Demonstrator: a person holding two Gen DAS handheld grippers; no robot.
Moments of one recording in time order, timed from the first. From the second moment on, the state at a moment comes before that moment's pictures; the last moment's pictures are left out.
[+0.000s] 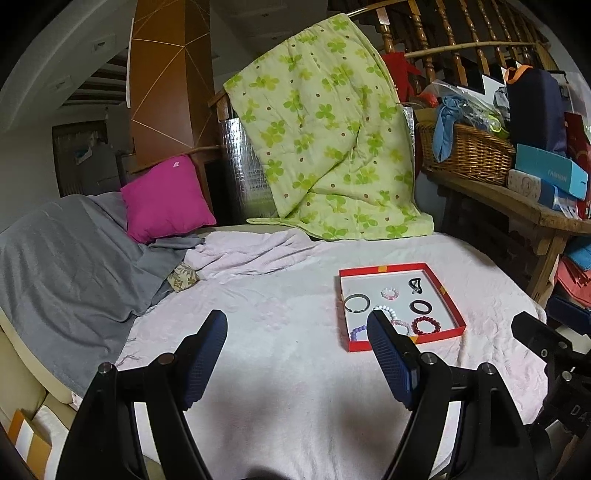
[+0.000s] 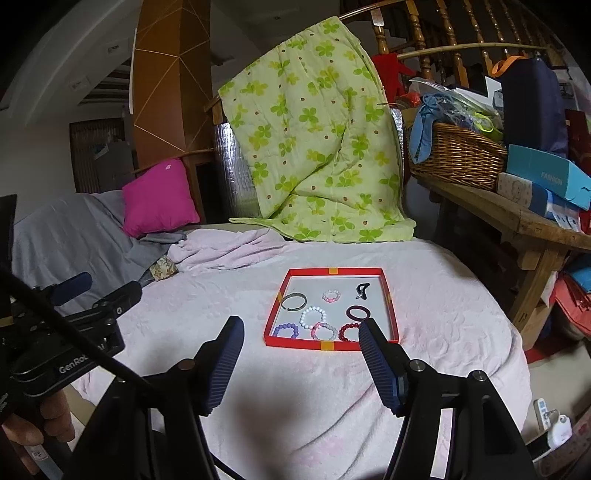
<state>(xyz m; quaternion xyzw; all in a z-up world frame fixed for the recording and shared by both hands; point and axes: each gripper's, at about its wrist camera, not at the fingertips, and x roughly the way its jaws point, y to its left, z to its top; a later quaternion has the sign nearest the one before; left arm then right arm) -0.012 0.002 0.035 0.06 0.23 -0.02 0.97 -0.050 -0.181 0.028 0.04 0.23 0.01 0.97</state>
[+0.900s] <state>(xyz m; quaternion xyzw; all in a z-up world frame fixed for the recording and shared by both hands) -0.021 0.001 0.062 0.06 0.21 -0.01 0.98 -0.052 -0.185 0.046 0.06 0.22 0.01 0.97</state>
